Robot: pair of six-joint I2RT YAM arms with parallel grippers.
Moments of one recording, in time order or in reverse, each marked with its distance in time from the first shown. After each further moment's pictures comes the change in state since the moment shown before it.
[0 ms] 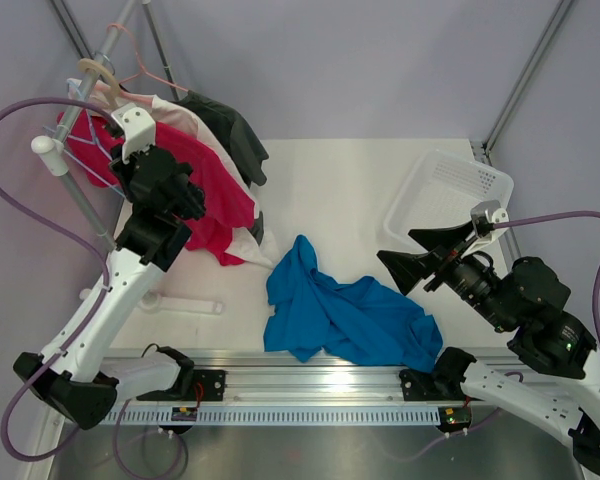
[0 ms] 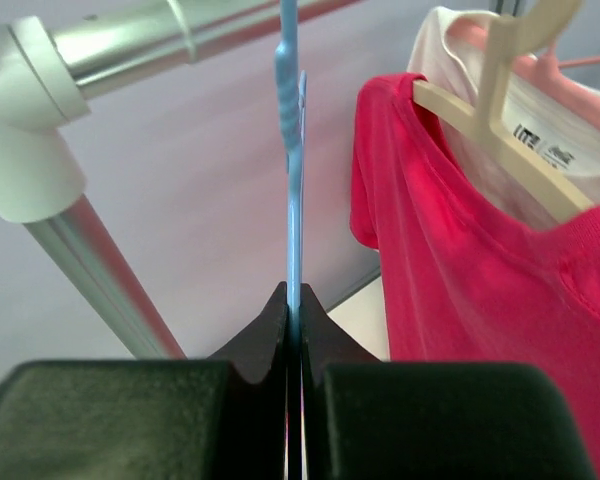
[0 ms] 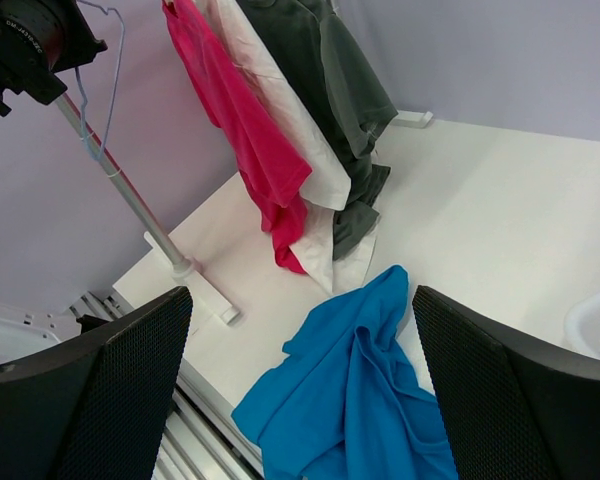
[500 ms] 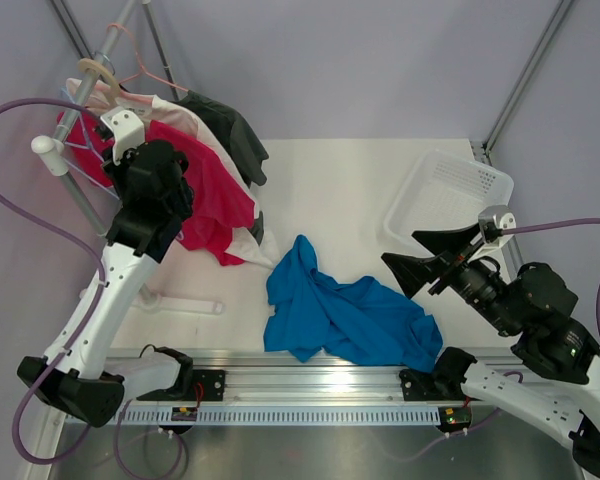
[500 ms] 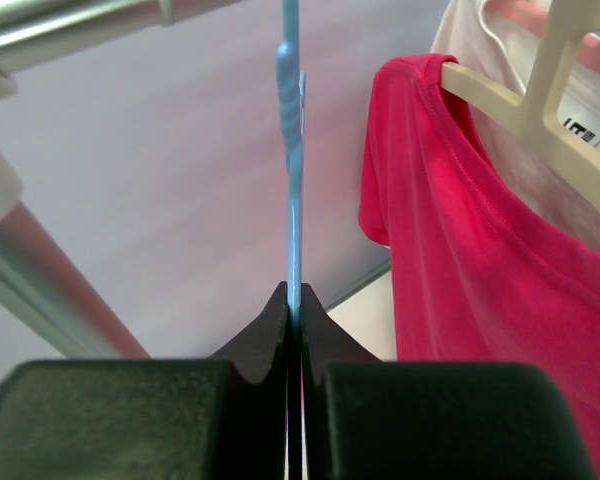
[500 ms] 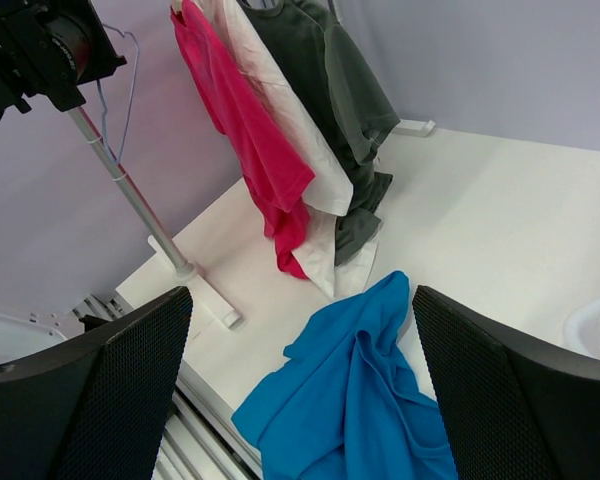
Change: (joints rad) left arm 0.127 0.015 0.032 -0.267 0.093 -0.261; right arm 0.000 -0.032 -0.019 0.013 -0.008 -0.008
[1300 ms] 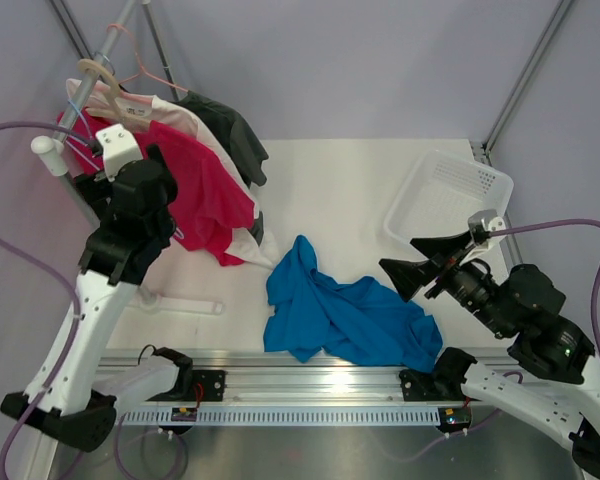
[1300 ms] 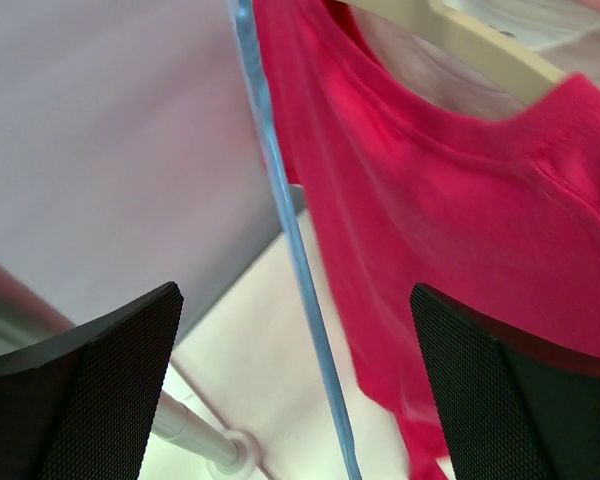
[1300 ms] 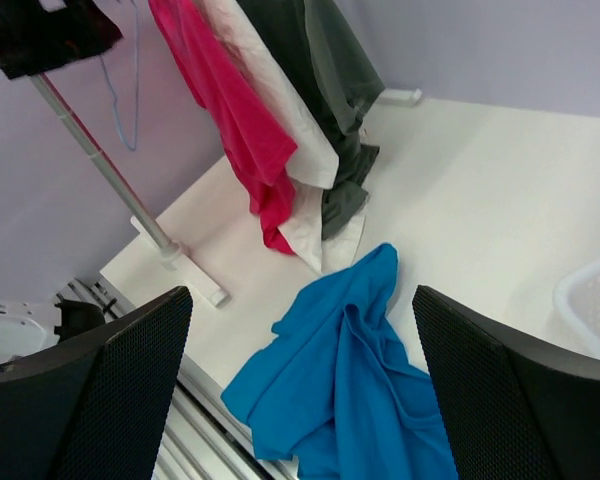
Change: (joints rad) left arm 0.005 -0.098 0.014 -0.349 0.317 -0.251; right arm 0.000 -0.026 -0.026 -0.045 0.020 0.008
